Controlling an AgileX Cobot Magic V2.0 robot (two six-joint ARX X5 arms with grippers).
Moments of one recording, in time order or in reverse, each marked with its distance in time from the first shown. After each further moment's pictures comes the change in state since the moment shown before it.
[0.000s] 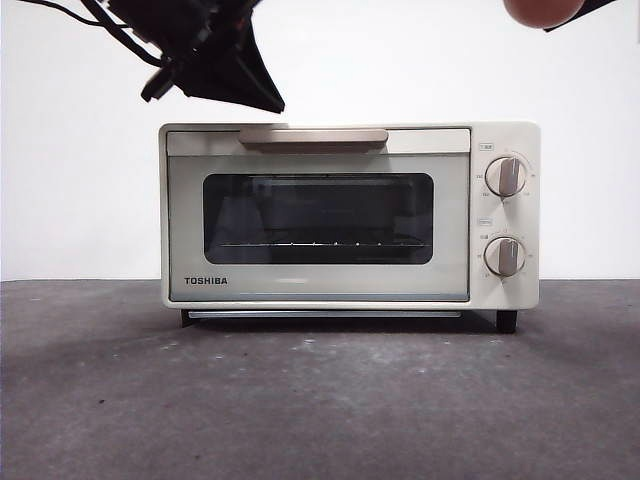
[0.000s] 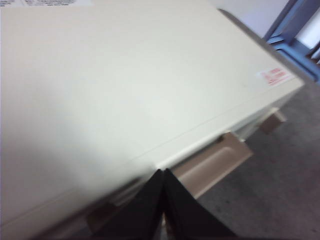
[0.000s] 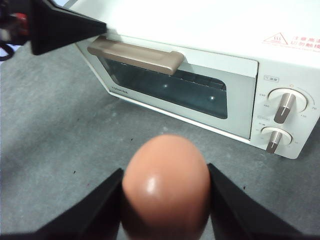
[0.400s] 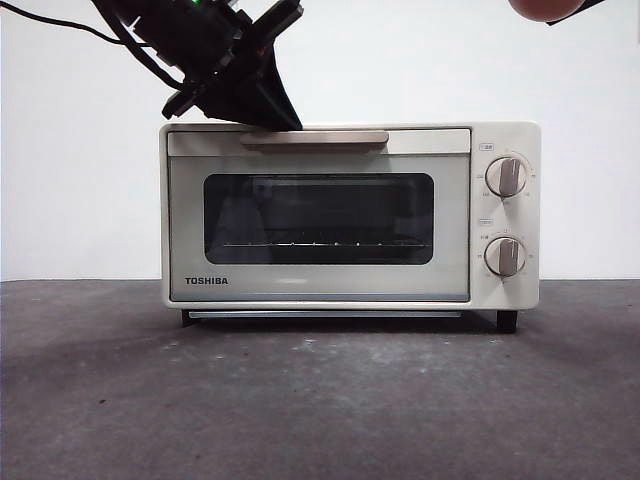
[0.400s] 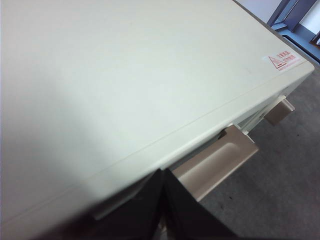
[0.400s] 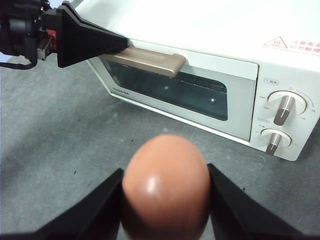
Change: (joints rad) left arm -0.035 0.058 0.014 0.015 -0.019 0.023; right arm 0.000 -0.008 0.000 -0.001 0.000 -0.006
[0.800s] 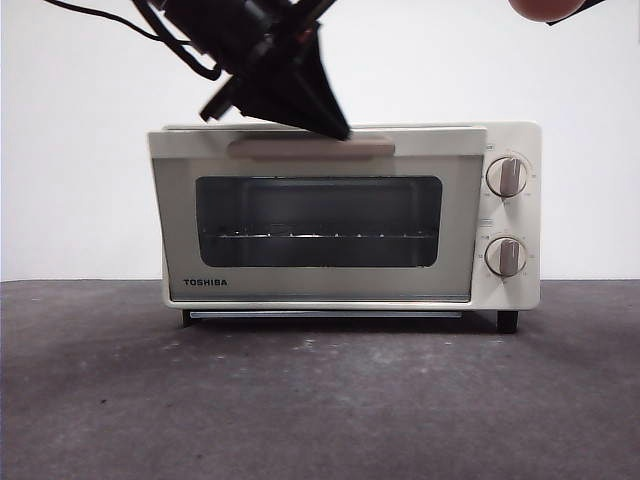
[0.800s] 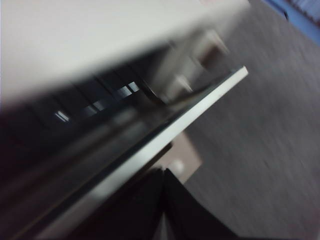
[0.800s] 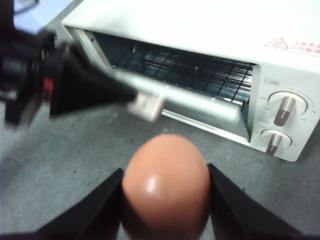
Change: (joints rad) left arm -0.154 0.000 0.016 -0.172 0.024 0.006; right arm 0.000 0.000 0.000 0.000 0.000 -0.006
